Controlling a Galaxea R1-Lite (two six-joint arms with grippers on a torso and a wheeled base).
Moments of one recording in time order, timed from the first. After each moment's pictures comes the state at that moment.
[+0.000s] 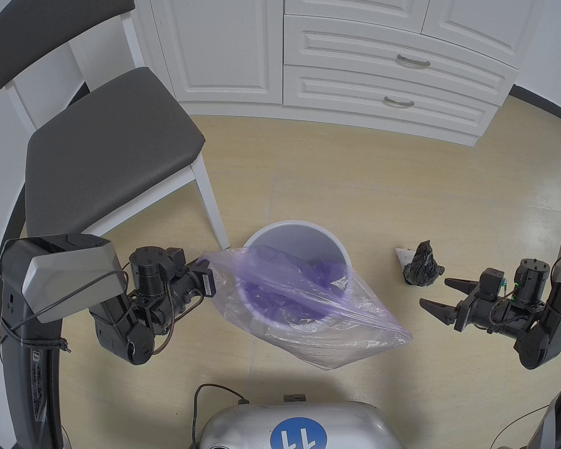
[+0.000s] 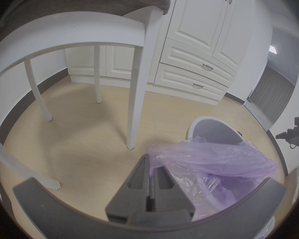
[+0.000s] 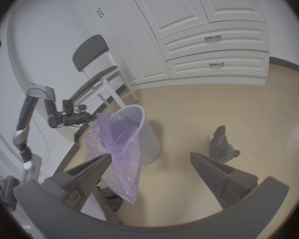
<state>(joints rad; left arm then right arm) -0.31 2.38 -0.80 -1.40 0.03 -0.12 -0.02 2.10 -0.26 -1.55 0.63 -0.07</state>
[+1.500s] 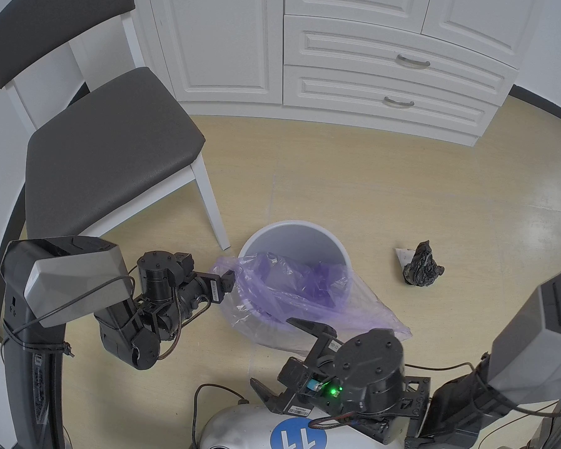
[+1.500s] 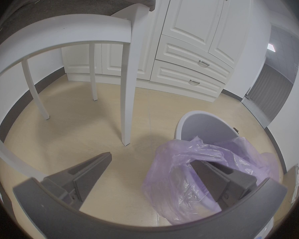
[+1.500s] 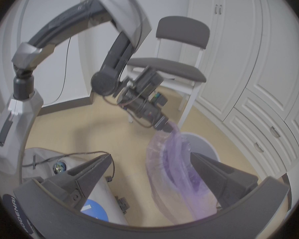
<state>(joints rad) -0.36 2.38 -0.78 -1.38 0.05 -0.12 1.04 2.04 -0.61 -1.13 -0.31 -0.49</state>
